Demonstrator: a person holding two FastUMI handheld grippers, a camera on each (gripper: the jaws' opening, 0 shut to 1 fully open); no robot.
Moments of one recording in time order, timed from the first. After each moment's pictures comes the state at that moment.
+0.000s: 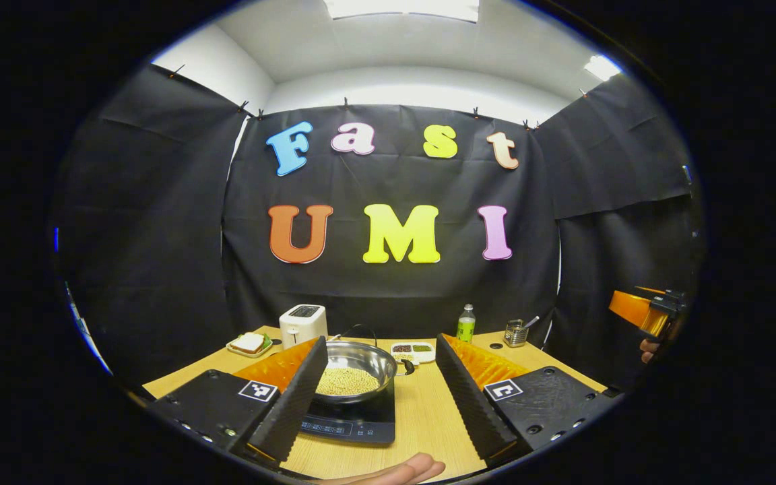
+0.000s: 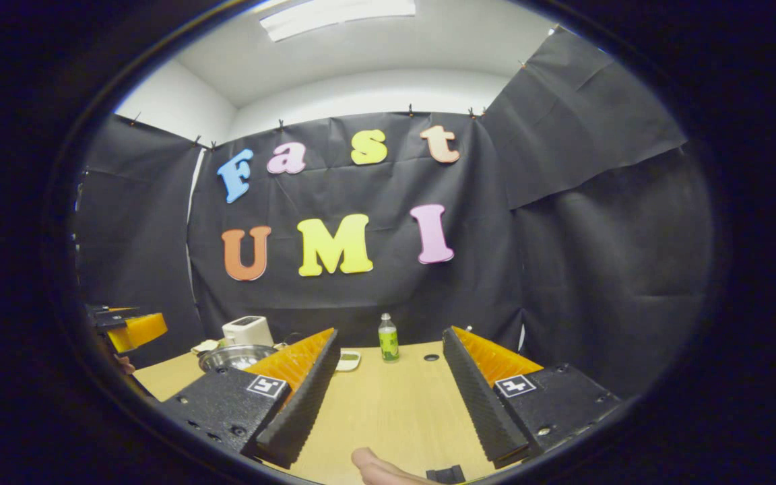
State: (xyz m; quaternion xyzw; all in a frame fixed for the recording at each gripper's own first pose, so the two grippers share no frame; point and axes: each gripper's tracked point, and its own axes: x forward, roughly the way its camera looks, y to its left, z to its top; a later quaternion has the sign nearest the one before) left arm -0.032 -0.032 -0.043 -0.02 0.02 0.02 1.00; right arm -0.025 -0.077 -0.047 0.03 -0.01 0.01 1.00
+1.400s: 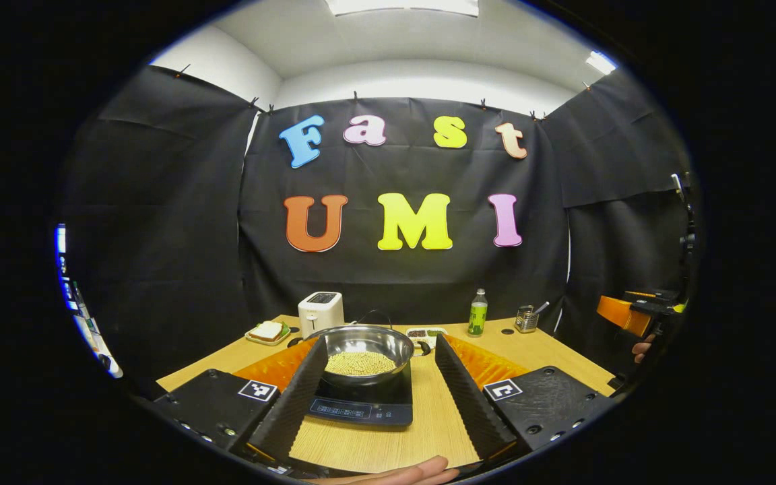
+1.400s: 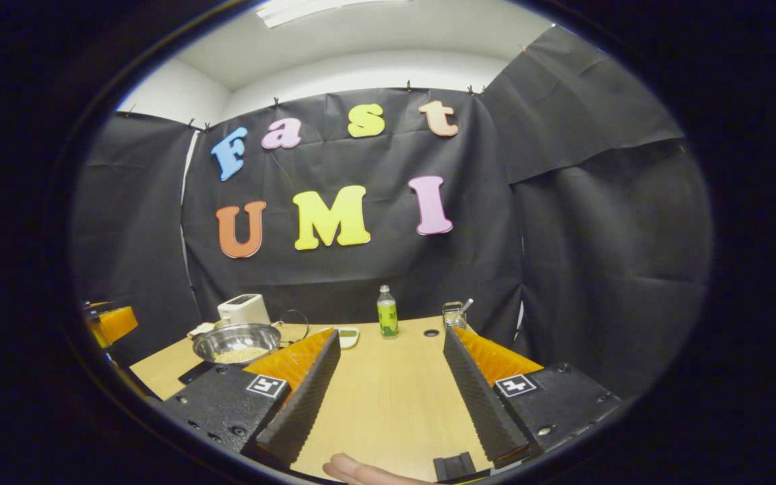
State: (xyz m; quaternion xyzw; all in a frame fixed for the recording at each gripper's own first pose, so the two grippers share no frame) left arm -0.058 -0.007 -0.066 -0.01 0.04 0.05 1.00; right arm -0.012 -0.066 -0.086 0.04 0.04 0.00 1.00
